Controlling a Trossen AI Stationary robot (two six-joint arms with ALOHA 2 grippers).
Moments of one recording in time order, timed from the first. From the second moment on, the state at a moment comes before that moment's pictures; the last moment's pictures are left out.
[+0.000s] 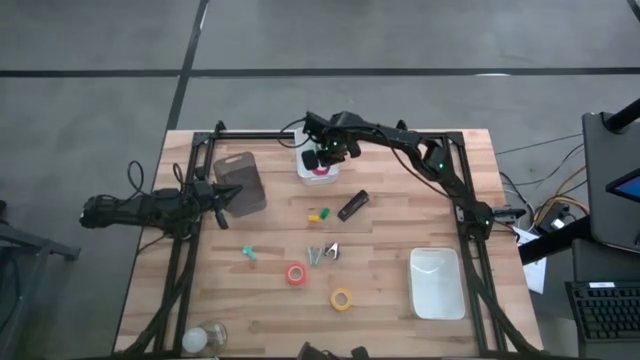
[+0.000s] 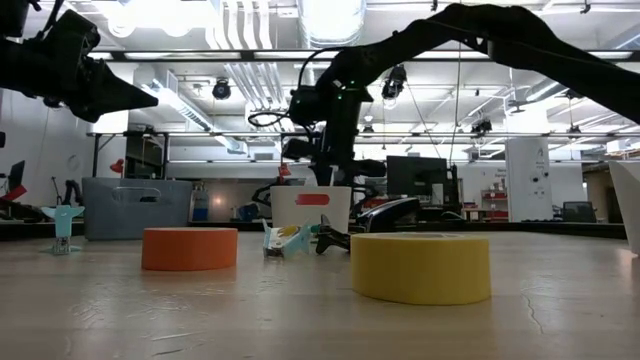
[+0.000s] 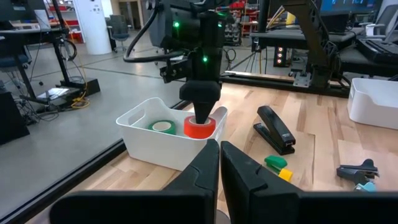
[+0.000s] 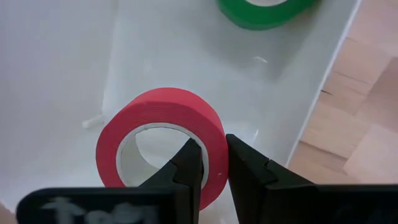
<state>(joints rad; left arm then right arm) -0.10 0.04 0.18 -0.29 -0.59 -0.04 -0.46 2.39 2.17 -1.13 -0.06 0.78</state>
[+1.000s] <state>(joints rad) -0.10 0.04 0.18 -0.29 -0.59 -0.04 -0.40 2.28 2.17 -1.18 -0.09 0.57</state>
